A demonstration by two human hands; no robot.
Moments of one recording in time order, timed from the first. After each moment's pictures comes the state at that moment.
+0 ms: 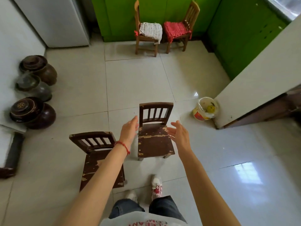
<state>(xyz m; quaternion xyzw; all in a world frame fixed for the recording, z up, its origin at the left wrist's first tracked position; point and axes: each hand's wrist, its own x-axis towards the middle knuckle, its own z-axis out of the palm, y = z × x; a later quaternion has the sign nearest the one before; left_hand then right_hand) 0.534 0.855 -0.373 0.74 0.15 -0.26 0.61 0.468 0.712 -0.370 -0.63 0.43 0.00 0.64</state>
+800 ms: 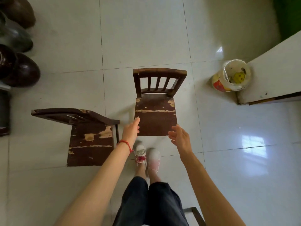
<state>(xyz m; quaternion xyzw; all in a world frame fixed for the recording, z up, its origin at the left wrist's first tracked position) 0.561 0.790 -0.594 0.70 0.35 -0.37 0.51 0.495 0.639 -0.591 -0.61 0.51 0.18 0.58</state>
